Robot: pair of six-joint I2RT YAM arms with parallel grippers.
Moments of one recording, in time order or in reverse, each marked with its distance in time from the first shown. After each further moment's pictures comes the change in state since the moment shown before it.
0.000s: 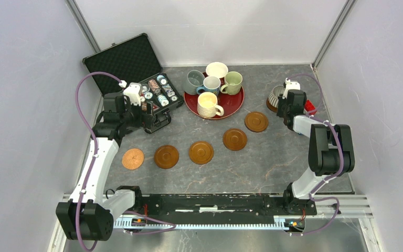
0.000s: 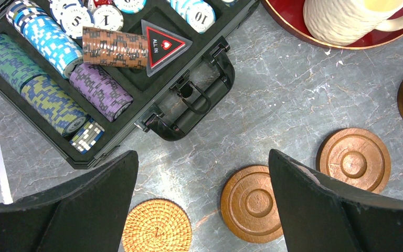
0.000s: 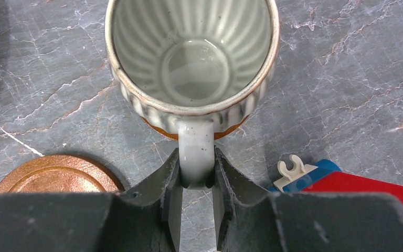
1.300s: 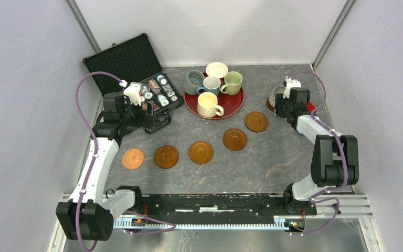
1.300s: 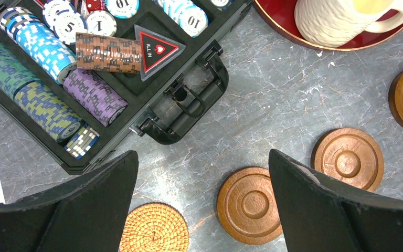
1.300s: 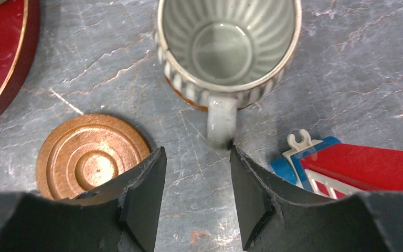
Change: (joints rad) left arm 0.000 0.000 -0.001 0.011 0.025 0.000; right arm 0.000 -0.119 0.027 -0.190 -0.079 -0.008
